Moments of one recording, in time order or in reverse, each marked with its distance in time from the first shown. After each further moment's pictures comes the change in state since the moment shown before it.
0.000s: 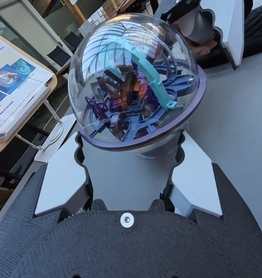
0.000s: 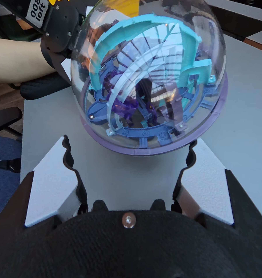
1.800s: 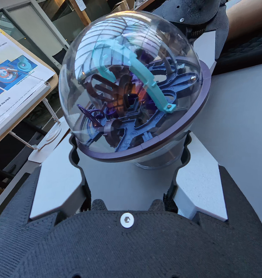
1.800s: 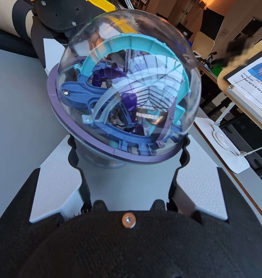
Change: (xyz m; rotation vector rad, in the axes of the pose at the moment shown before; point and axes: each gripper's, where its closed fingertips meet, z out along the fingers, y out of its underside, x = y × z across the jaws) left arm 0.000 0.002 0.014 0.034 -0.028 -0.047; right arm 0.032 -0.022 0.010 0.176 0.209 -0.556
